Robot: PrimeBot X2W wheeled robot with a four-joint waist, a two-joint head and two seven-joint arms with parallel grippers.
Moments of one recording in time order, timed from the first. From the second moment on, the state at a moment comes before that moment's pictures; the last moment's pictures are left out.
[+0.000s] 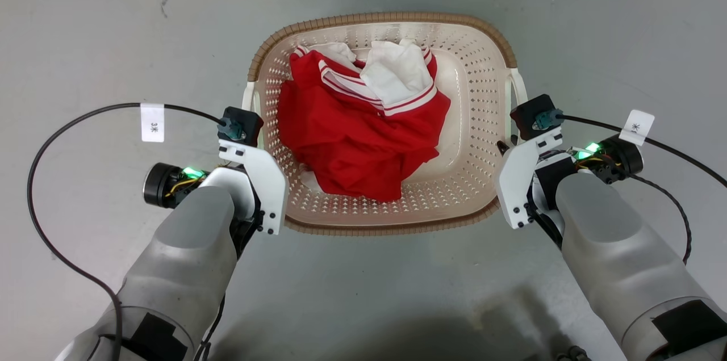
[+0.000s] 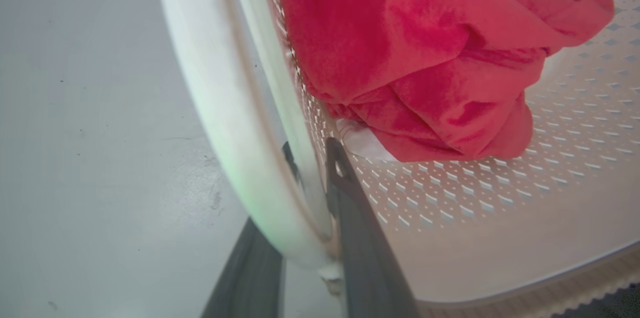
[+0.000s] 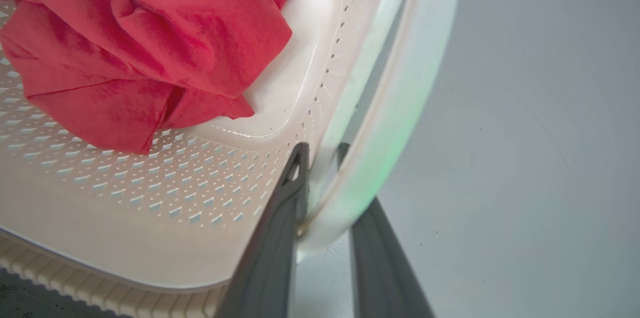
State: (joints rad) left arm -0.93 0.14 -0.69 1.26 -0.56 -0.13 0.04; right arm -0.92 -0.05 0.39 1.27 0.08 0.13 0.00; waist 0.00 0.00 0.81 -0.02
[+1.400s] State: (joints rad) left arm -0.65 0.16 -0.87 1.25 -0.81 -0.13 0.28; right arm -0.65 -0.05 0.73 1.21 0.41 0.13 0.27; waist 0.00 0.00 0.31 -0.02
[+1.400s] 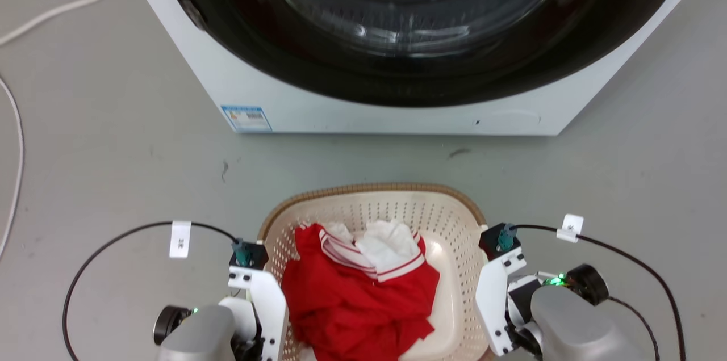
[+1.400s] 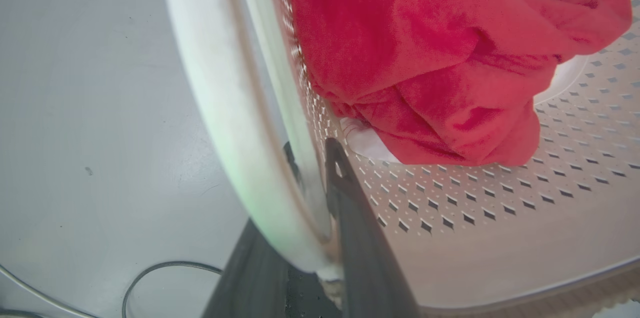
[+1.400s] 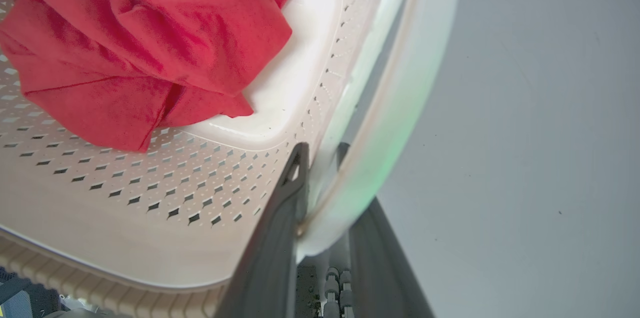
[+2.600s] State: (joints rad) left arm -0.48 0.17 -0.96 1.24 -0.95 -0.13 0.34; right arm -0.51 -0.05 0.96 1.23 0.66 0.13 0.34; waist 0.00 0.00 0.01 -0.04
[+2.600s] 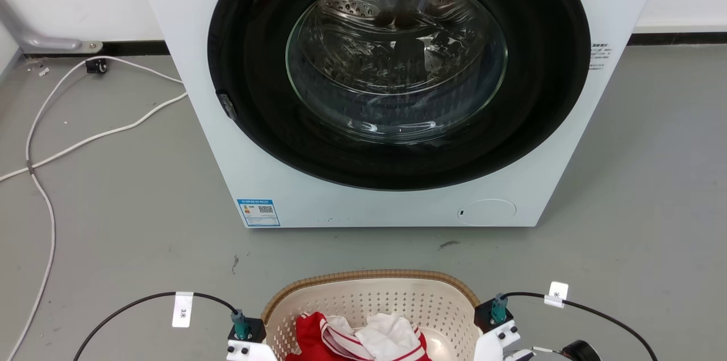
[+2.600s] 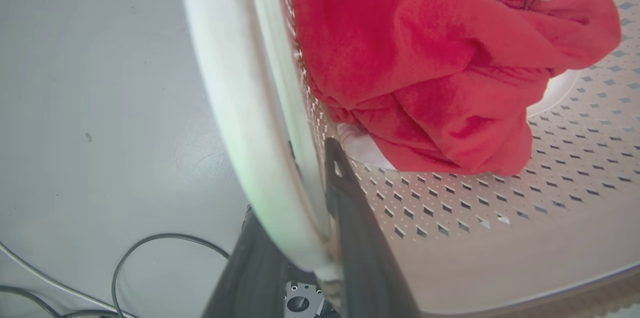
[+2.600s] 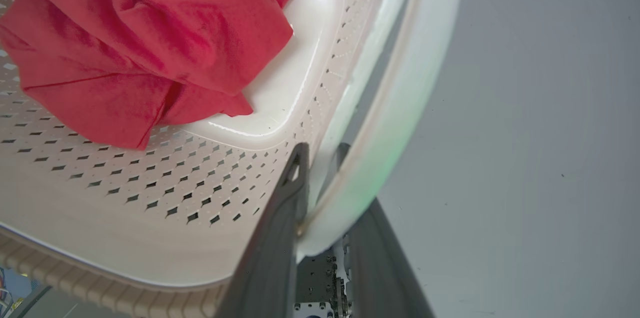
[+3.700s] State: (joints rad) left arm -0.48 0.17 -1.03 1.25 -1.00 -0.13 0.31; right arm -0.51 -0.05 1.05 1.26 0.75 0.13 0.31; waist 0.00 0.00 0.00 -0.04
